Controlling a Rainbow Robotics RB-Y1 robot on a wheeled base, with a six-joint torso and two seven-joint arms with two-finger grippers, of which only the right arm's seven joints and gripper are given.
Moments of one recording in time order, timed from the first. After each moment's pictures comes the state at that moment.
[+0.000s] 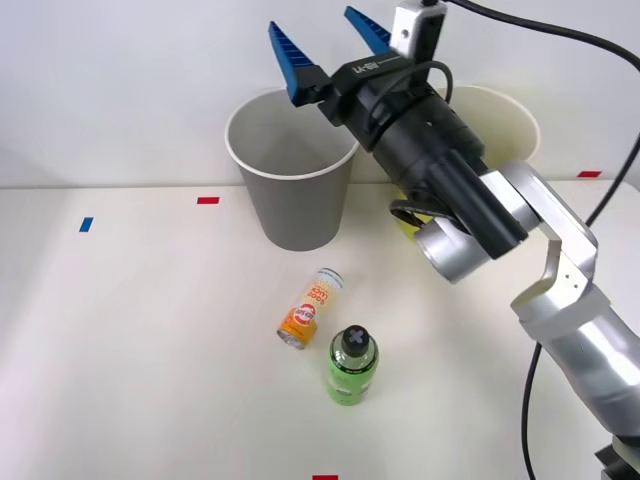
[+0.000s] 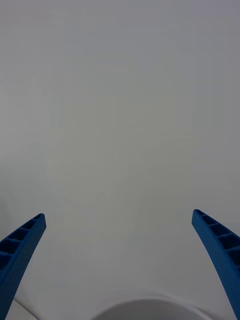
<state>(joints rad) -0.55 -0.37 0.40 -1.74 0.16 -0.01 0.73</state>
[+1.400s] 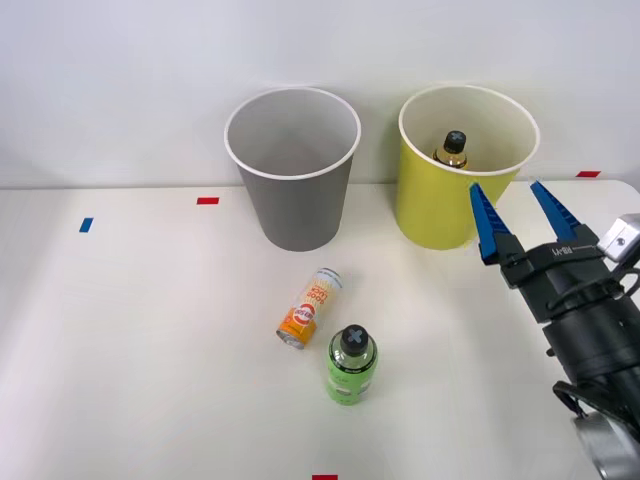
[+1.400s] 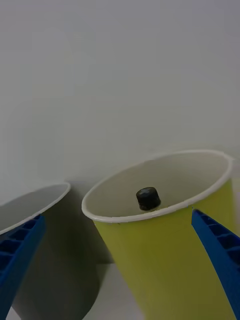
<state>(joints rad) 0.24 -0.42 0.10 -1.98 0.14 -0.26 0.73</state>
